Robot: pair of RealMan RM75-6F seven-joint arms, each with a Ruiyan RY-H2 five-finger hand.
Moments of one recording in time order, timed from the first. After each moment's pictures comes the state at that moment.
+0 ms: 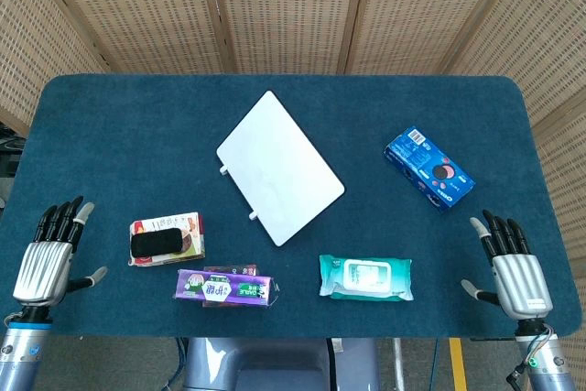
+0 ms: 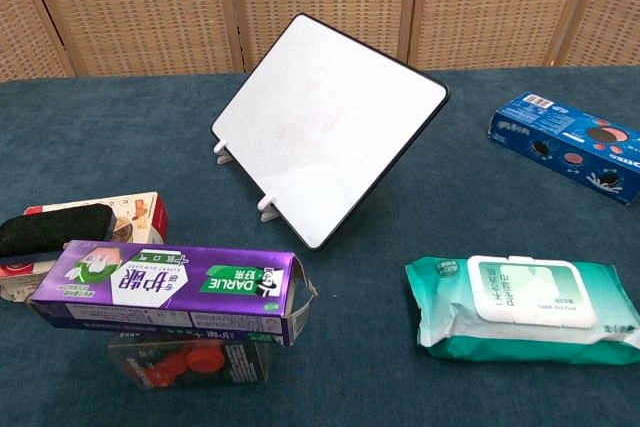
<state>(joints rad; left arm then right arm) -0.13 -1.24 -0.04 -1.71 1.49 1.47 0.25 0.11 -1.22 0.04 -1.56 -1.55 1.47 -0.07</state>
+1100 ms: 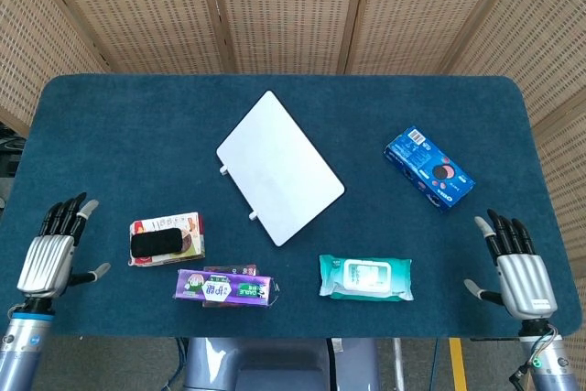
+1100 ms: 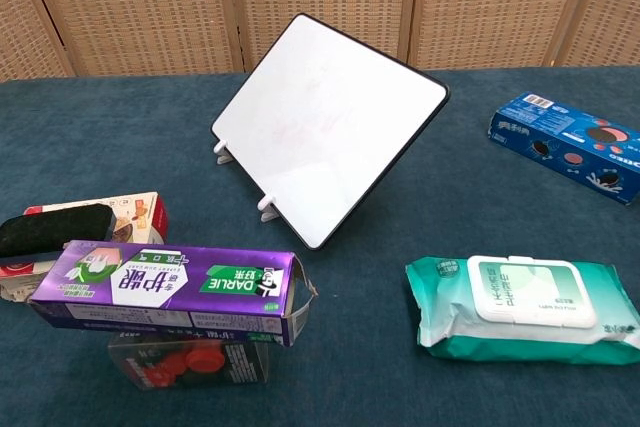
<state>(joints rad) -0.16 -1.22 -0.07 -1.71 1.42 1.38 0.15 0.11 -1.20 0.04 -1.58 -1.54 1.47 -0.05</state>
